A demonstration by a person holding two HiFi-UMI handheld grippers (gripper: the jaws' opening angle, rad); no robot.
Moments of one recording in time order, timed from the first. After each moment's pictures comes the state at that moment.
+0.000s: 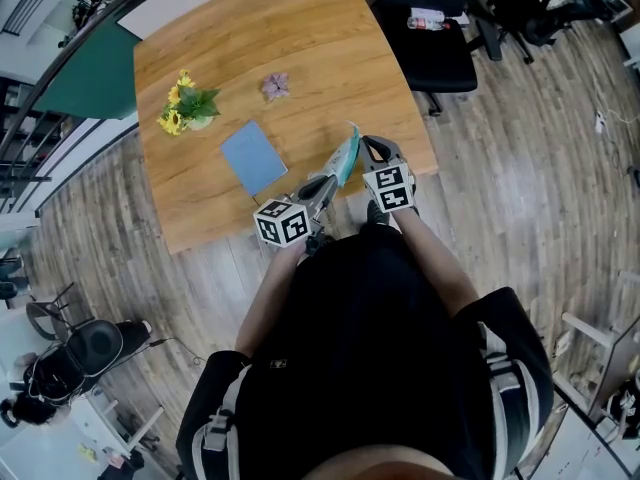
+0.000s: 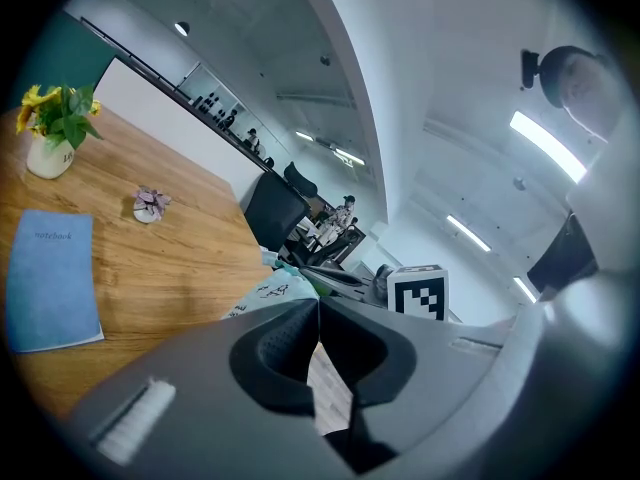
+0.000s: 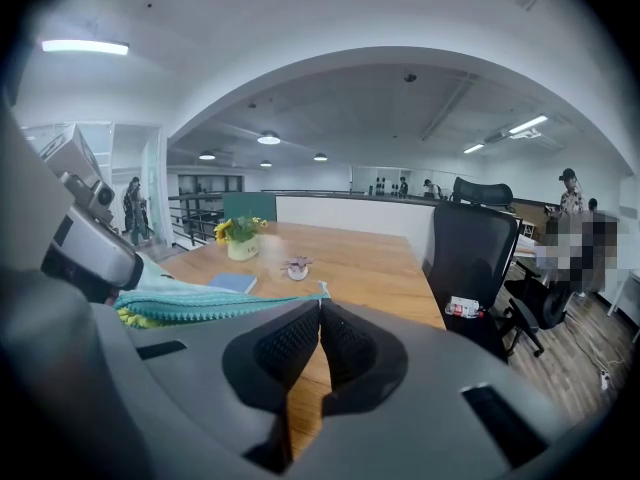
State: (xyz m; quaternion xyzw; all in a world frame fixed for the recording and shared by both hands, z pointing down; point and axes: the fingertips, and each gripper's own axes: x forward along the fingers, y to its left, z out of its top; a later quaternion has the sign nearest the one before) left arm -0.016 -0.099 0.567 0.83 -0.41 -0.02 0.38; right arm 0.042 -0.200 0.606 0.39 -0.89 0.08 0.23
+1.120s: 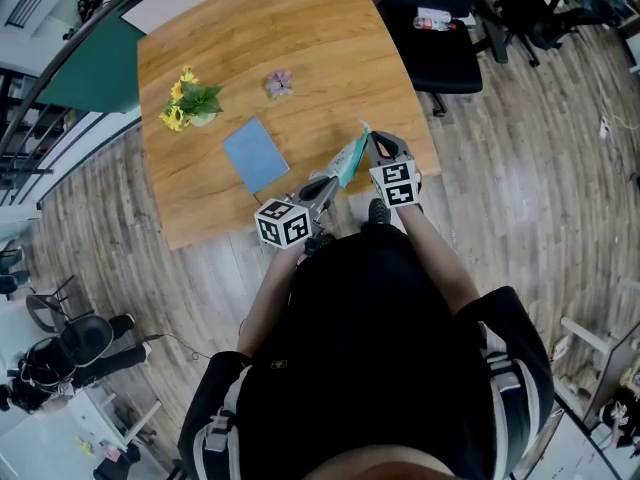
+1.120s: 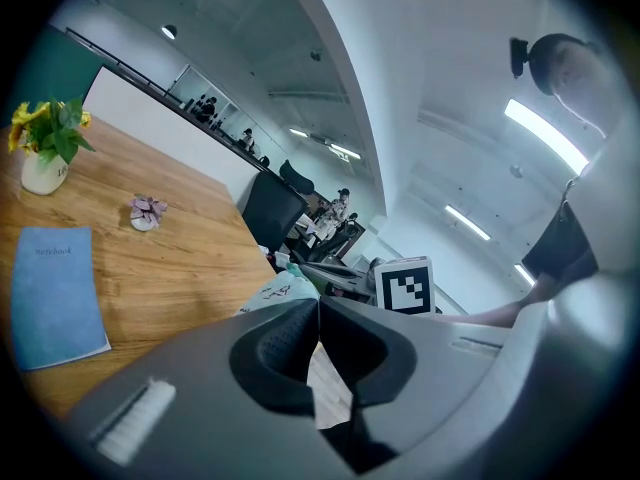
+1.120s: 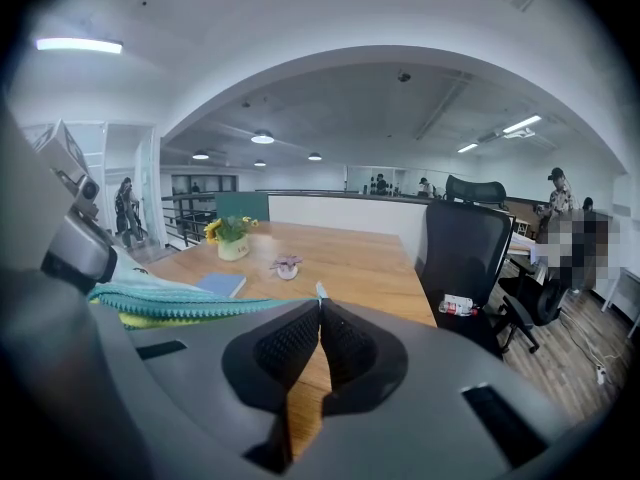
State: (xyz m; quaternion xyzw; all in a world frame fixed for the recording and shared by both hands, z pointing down) left arm -0.015 -0.097 0.565 0.84 -0.41 0.00 0.37; right arm 0.054 -0.217 0.609 0.40 -0.88 0.08 0.23
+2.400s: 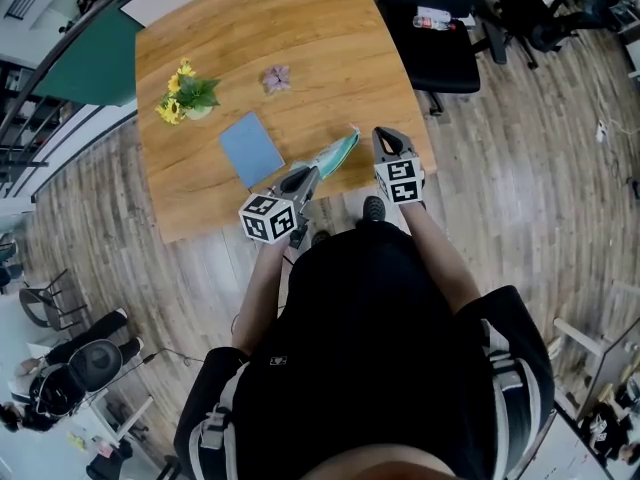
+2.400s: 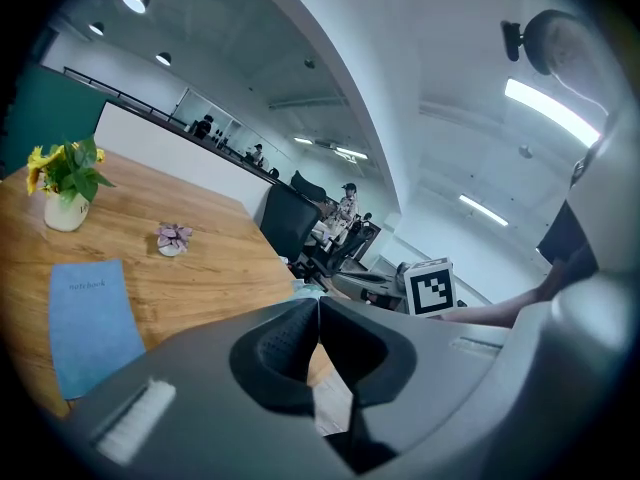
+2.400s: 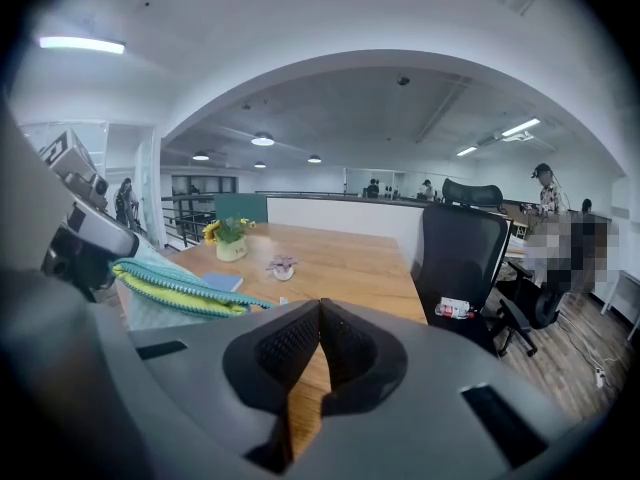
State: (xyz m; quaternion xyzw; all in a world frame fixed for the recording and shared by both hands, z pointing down) left arm -0.053 -0.104 0.564 0.83 -0.46 0.03 0.33; right arm 0.070 -0.221 0.603 0.41 -0.88 0.08 0.23
